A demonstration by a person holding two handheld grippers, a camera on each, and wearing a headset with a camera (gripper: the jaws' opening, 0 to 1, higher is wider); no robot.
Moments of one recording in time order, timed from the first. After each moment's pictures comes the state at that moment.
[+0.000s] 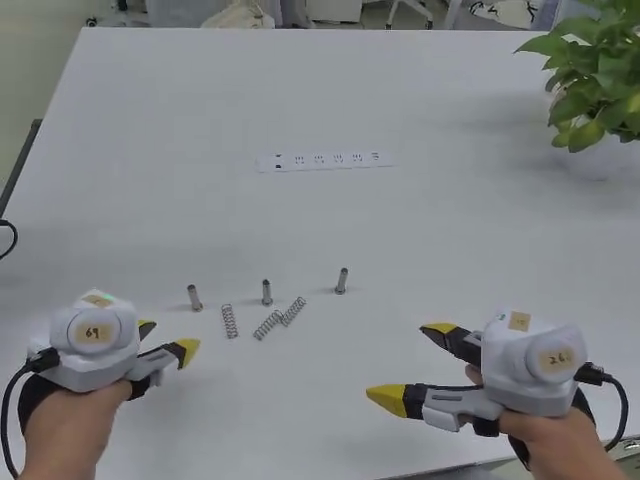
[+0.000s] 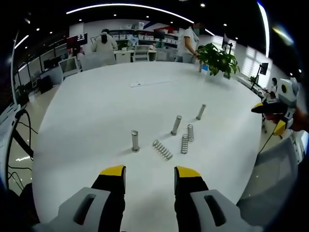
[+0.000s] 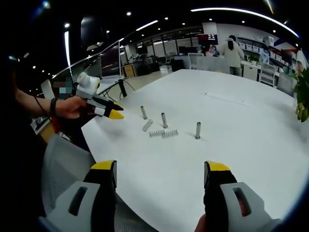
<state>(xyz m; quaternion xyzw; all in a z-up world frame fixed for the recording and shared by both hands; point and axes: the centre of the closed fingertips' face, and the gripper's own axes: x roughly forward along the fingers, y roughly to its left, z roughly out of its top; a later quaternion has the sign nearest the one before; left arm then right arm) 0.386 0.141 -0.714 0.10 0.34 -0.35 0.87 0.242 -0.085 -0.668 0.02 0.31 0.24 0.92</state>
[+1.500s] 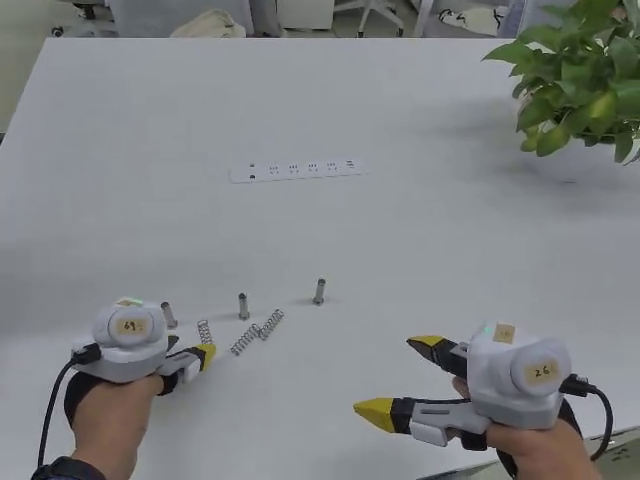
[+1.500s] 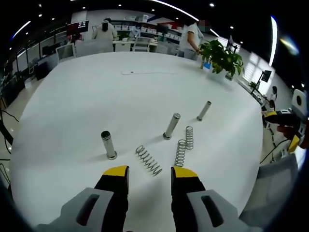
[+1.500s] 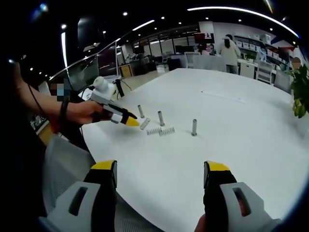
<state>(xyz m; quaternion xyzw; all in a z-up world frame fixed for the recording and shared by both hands) 0.407 0.086 -0.766 0.06 0.38 -0.36 0.85 0.235 -0.093 -0.669 0.03 0.32 0.23 0.92</state>
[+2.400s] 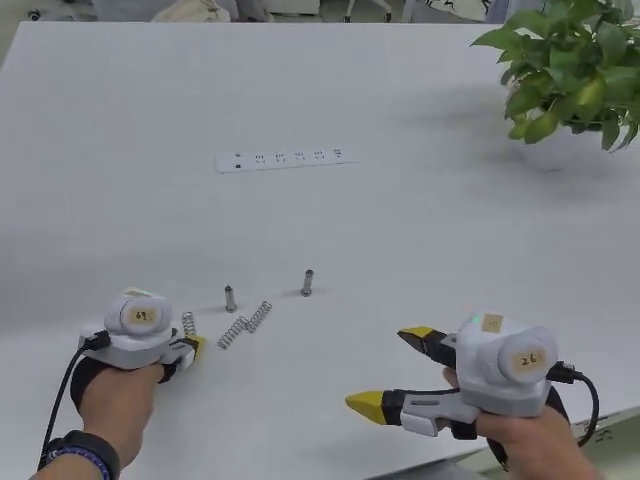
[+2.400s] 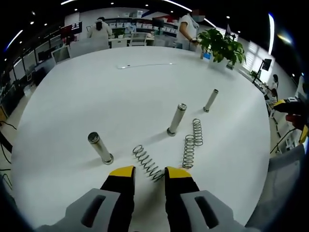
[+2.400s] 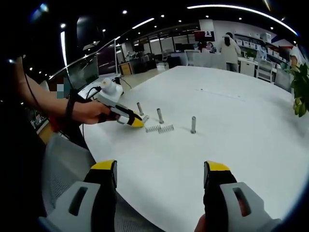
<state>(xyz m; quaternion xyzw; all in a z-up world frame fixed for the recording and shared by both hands) 0.415 0.077 -0.788 0.11 0.39 -0.36 0.84 0.235 -0.097 -0.674 0.03 0.33 0.23 0.92</state>
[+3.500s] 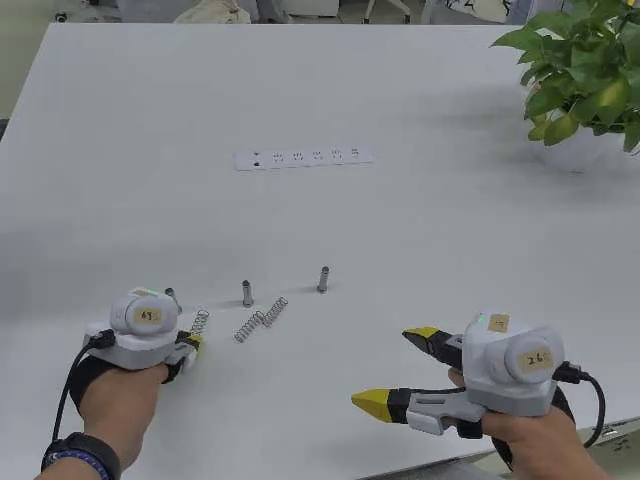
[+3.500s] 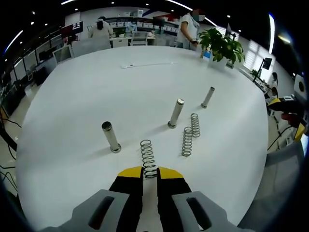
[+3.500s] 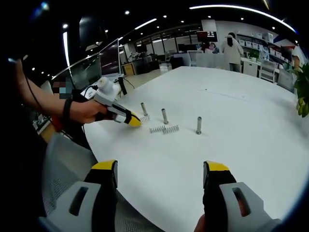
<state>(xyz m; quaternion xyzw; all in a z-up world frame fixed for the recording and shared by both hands) 0.402 0.098 -0.777 0.12 0.39 -0.35 0.84 0.235 -0.085 -0.676 0.03 0.32 0.24 0.91</state>
